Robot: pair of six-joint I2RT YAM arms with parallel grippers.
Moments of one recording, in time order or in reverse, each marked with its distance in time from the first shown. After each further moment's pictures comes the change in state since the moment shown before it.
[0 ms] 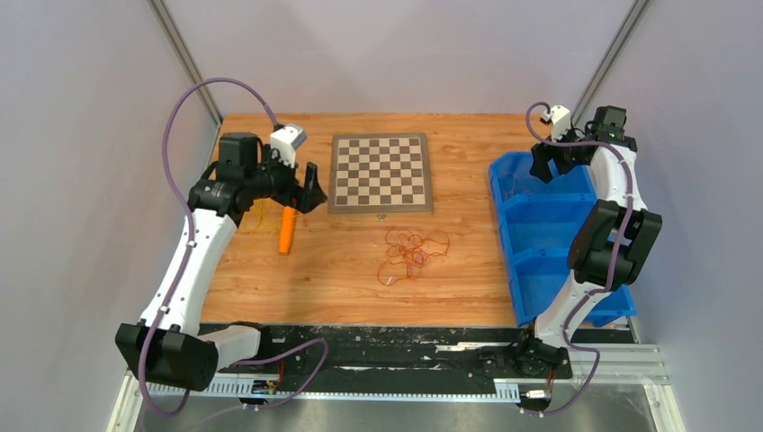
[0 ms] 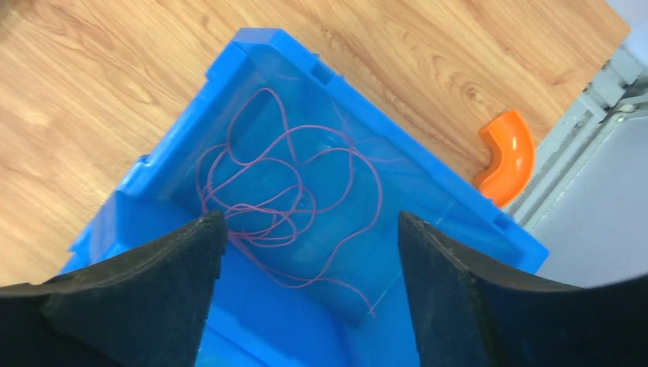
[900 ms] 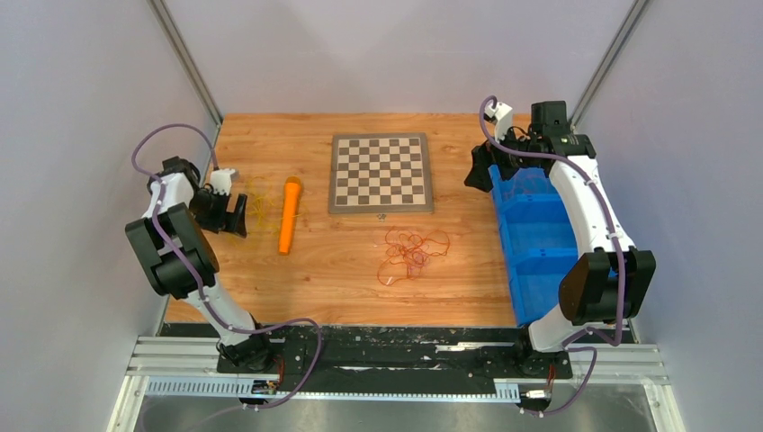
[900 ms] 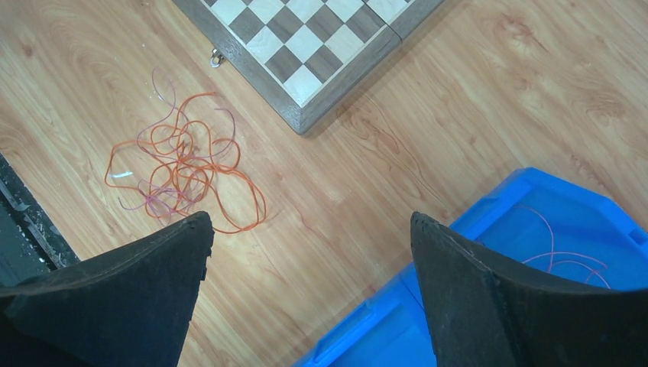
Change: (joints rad) left arm 0.669 0.597 0.065 -0.234 -0.147 0.524; right arm 0.383 -0.300 -0.093 -0.145 -0.060 0.372
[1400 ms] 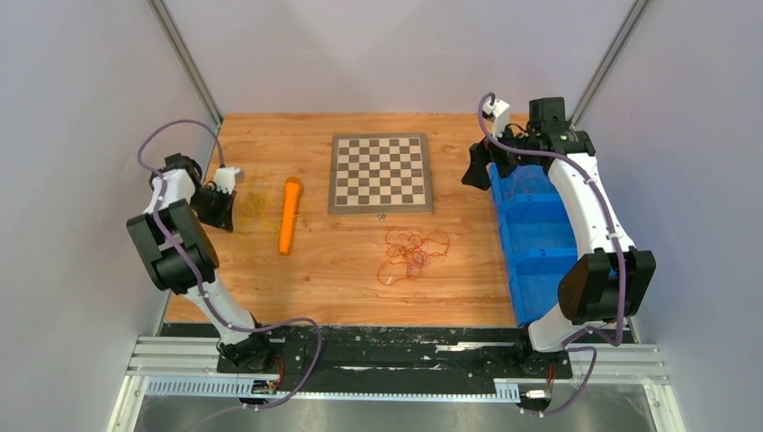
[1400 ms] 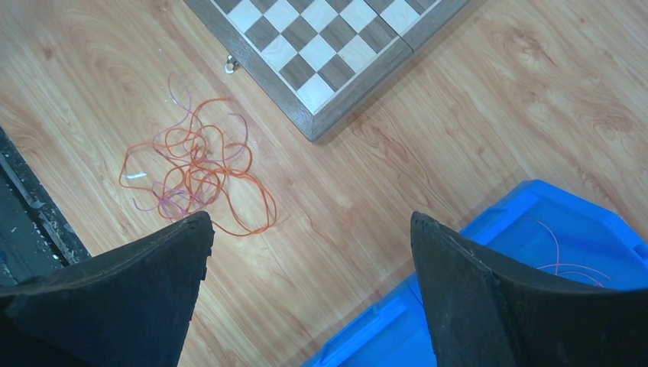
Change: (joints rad) left arm -0.024 0.094 0.033 0.035 -0.006 0.132; right arm 0.017 0.006 0.032 -0.028 0.001 0.002
